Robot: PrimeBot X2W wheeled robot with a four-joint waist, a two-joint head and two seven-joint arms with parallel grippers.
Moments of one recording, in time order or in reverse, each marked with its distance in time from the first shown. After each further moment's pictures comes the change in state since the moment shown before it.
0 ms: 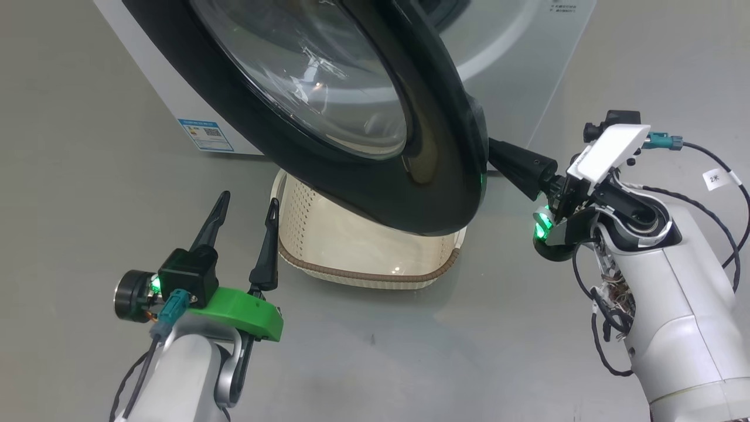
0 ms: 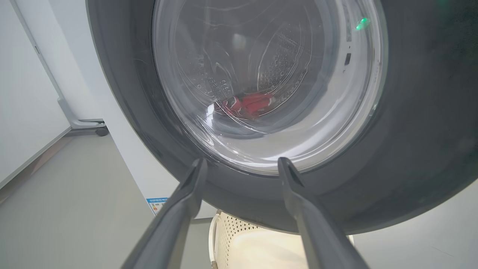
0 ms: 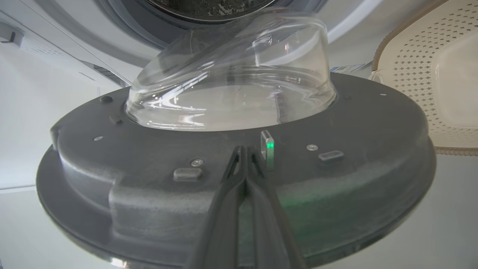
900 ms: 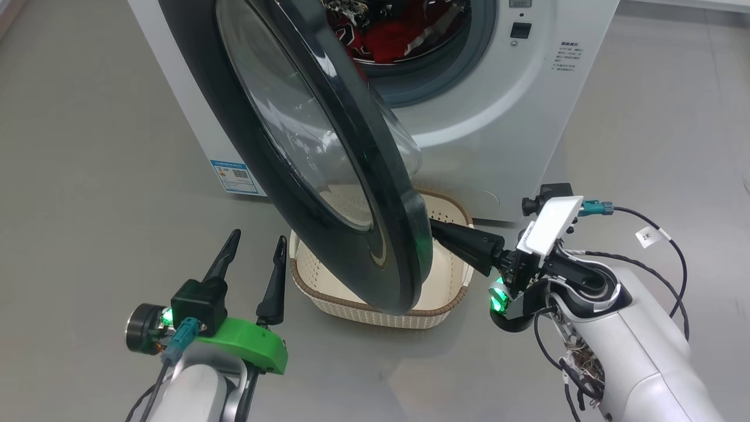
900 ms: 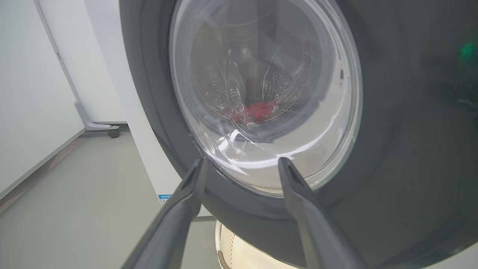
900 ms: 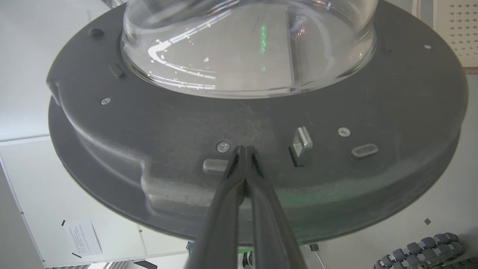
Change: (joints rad) left arm 0.070 0.001 -0.024 0.026 -0.014 -0.006 0.000; right arm 0.159 0.005 0.193 -0.076 0.147 0.000 -0.005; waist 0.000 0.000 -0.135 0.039
